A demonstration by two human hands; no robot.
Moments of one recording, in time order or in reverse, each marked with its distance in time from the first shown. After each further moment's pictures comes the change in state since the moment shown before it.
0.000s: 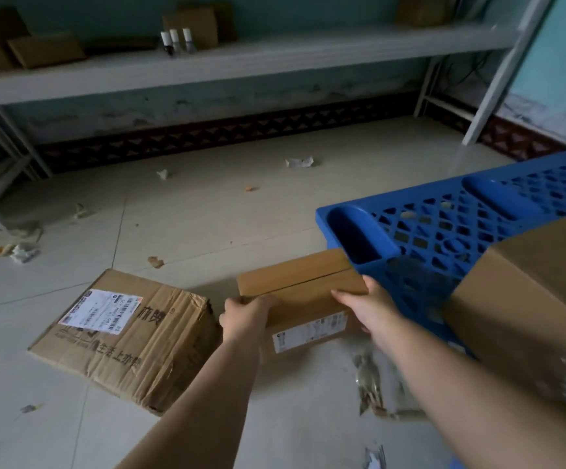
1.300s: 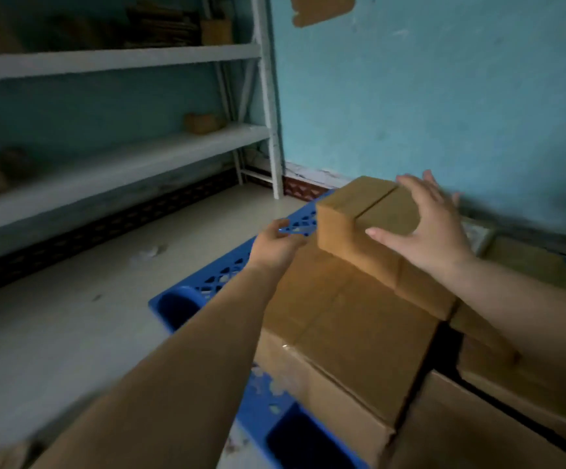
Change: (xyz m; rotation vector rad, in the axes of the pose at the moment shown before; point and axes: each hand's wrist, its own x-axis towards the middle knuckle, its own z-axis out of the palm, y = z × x) left_hand -0.329 0.165 0.253 0.278 -0.689 0.635; right_hand -0.207 -0.044 -0.446 -0.518 0.901 -0.663
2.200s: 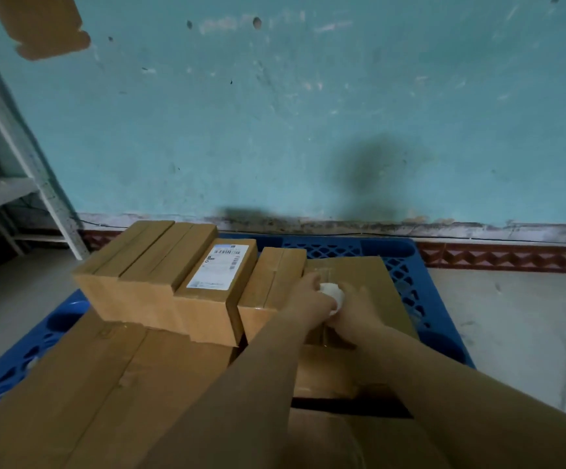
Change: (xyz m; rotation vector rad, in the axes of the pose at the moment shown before) left_hand -0.082 0.037 0.326 0.322 -0.811 0.073; right_hand -0.117 0.176 -0.117 -0.225 -0.182 0.896
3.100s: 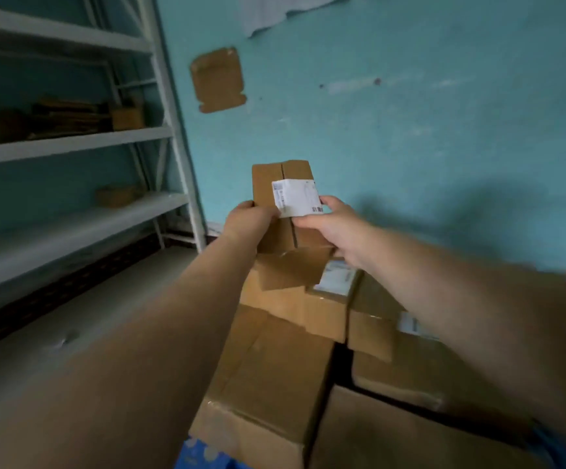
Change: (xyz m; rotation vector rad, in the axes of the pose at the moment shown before) left_hand -0.181 0.047 -0.222 -0.297 0.734 0.097; right_hand -0.120 -0.244 -0.078 0.771 -0.246 -0.387
